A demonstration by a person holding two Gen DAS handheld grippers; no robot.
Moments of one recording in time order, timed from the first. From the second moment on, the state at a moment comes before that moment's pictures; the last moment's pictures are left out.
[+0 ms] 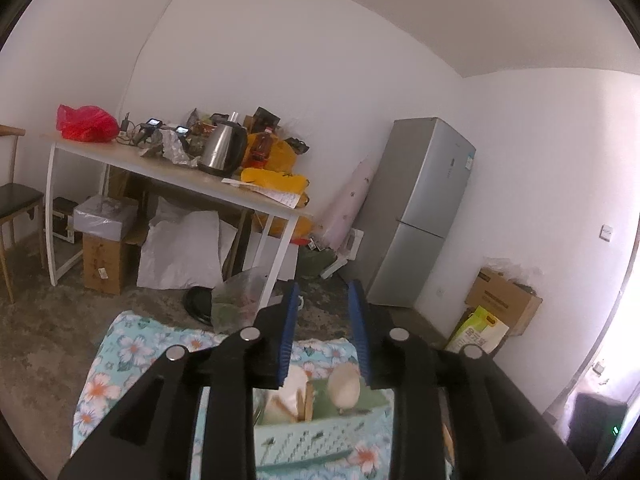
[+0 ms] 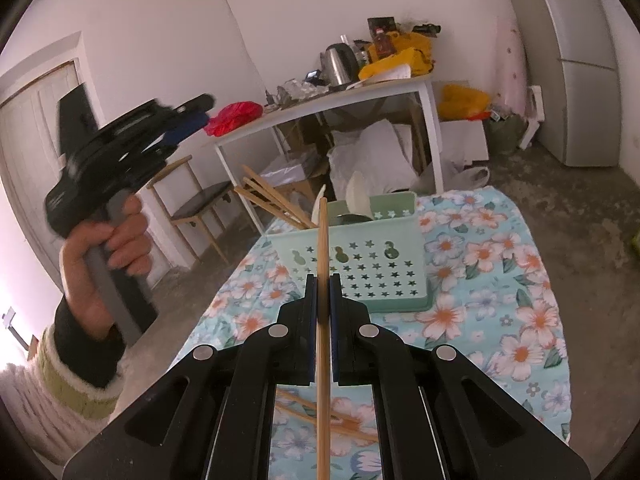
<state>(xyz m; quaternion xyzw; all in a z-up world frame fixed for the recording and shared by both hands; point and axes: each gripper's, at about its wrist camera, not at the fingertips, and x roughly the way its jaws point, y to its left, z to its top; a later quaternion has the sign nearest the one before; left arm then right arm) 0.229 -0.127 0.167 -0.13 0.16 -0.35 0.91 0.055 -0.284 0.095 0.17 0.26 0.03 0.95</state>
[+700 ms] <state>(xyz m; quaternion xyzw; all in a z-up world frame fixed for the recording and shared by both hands) 0.154 -0.008 0.018 -0.14 0.34 -0.27 0.89 0.115 -0.253 0.118 0.12 0.32 0.06 0.94</state>
